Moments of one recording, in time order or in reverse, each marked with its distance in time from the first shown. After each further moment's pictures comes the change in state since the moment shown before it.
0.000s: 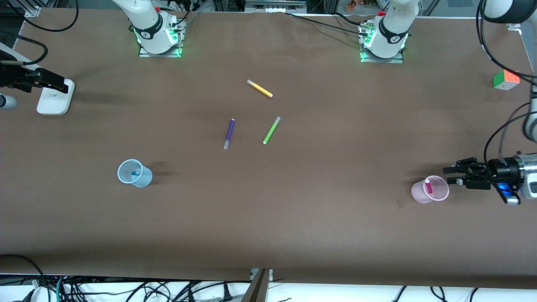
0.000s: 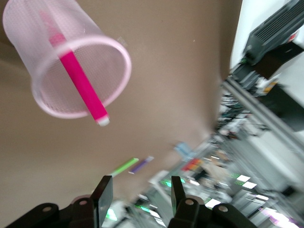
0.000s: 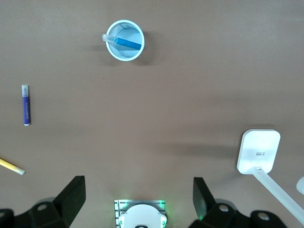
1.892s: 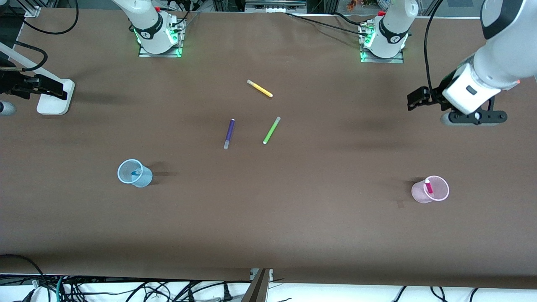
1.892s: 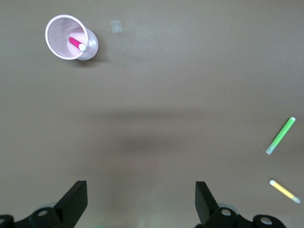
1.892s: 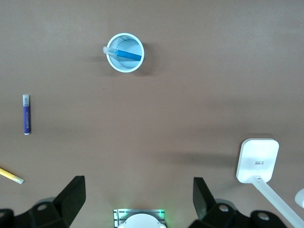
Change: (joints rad) left arm -0.539 -0.761 0.039 -0.403 0.703 0.052 0.077; right arm 0.000 0.030 0.001 0.030 0.000 0.027 0.000
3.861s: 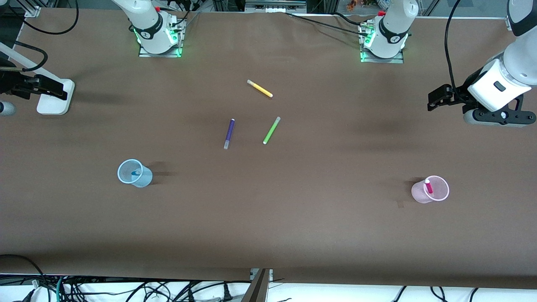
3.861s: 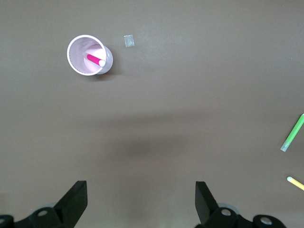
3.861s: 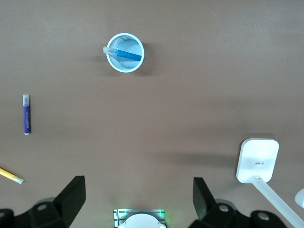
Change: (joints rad) left arm -0.049 0.034 0.112 0.071 0.024 -0.028 0.113; right arm 0.000 0.000 0.000 0.000 0.000 0.000 0.000
